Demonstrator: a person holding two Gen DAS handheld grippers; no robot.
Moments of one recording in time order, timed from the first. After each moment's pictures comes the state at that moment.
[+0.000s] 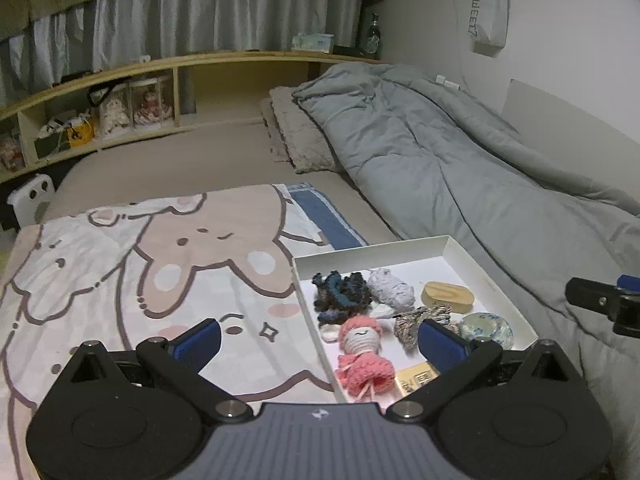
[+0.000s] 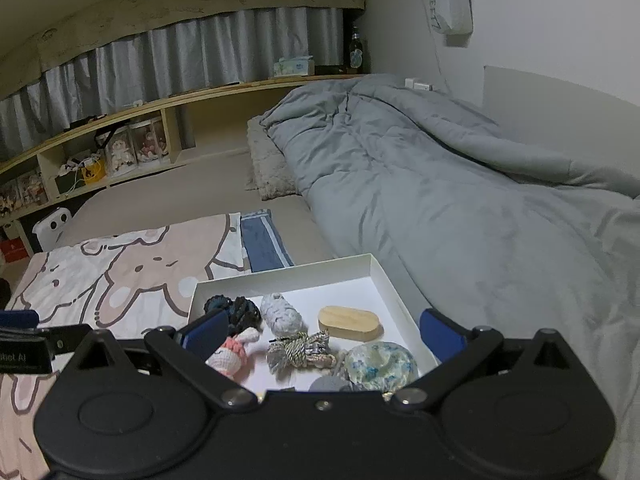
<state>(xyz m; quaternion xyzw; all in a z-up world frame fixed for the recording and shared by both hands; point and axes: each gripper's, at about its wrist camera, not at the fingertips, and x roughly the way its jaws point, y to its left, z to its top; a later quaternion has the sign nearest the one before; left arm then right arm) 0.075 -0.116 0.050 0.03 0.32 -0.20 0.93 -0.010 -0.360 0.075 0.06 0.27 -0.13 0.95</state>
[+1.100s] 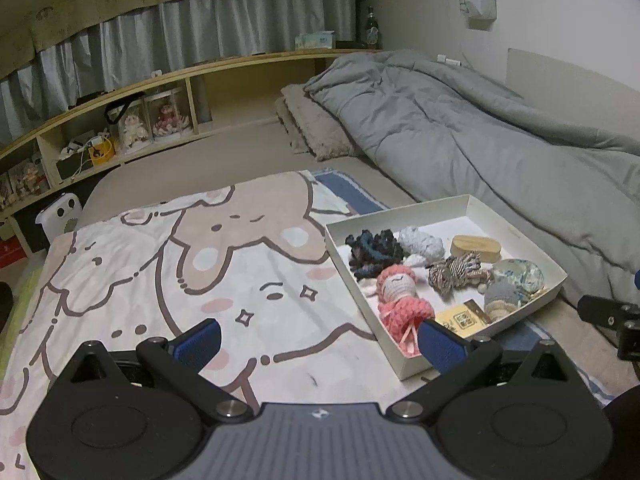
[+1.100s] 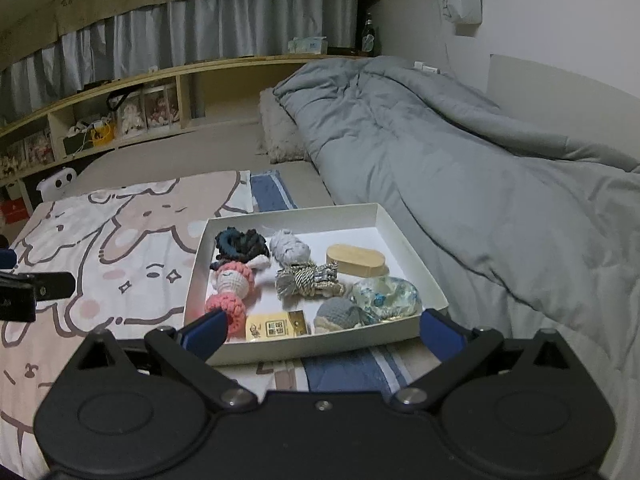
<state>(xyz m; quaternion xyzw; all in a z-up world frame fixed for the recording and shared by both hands) 0.031 -0.090 0.016 0.09 0.31 -0.17 0.93 -0.054 -0.326 0.019 0.04 0.29 -0.12 0.95</state>
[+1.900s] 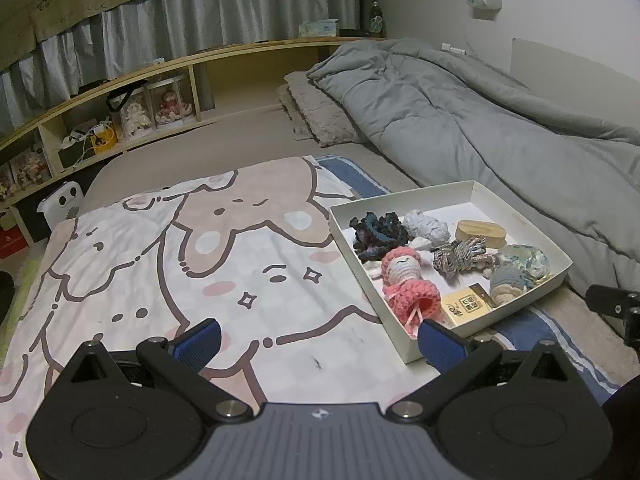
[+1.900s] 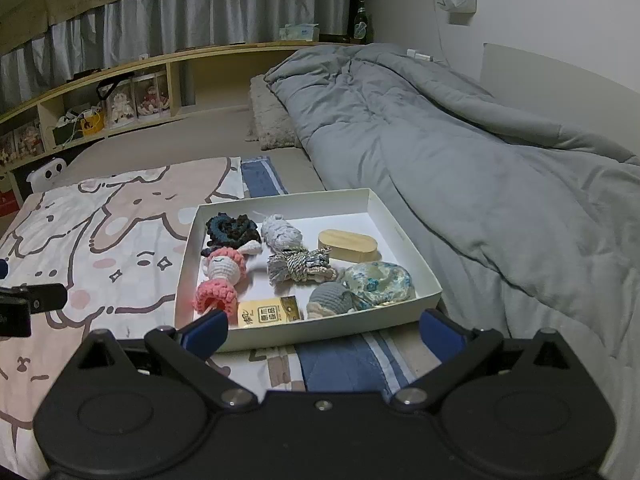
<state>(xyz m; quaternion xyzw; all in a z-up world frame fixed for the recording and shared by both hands) 0.028 -0.087 0.007 0.10 0.32 -0.17 0.93 -0.054 -0.323 0.016 0.03 0.31 -0.14 0.94</state>
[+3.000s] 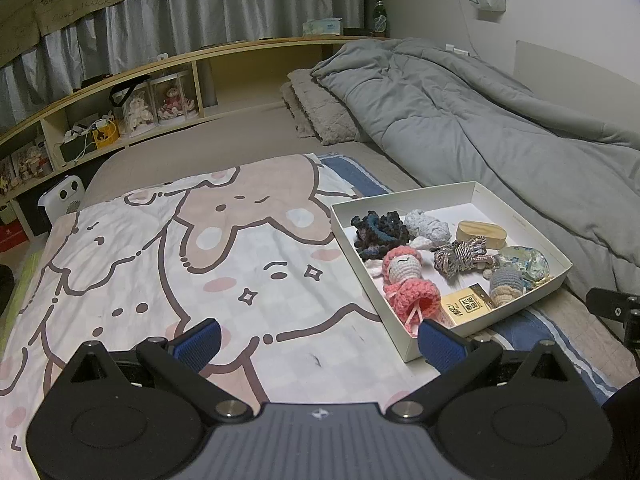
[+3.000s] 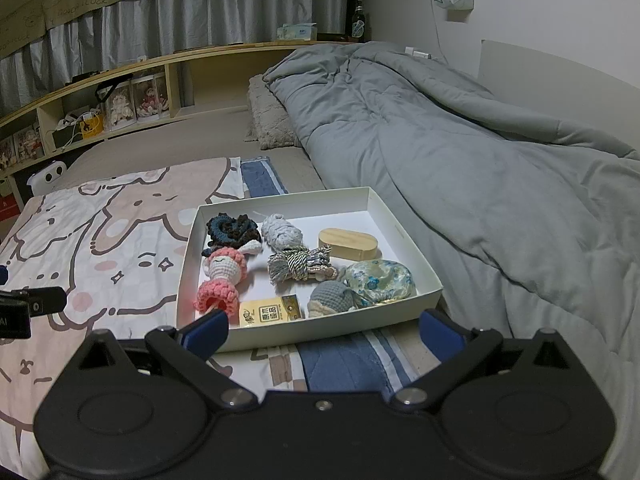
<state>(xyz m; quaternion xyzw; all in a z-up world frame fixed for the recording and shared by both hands) 0.027 -0.084 0.008 0.09 0.33 -0.16 0.93 -0.055 -0.324 0.017 0.04 0.31 -0.14 0.94</state>
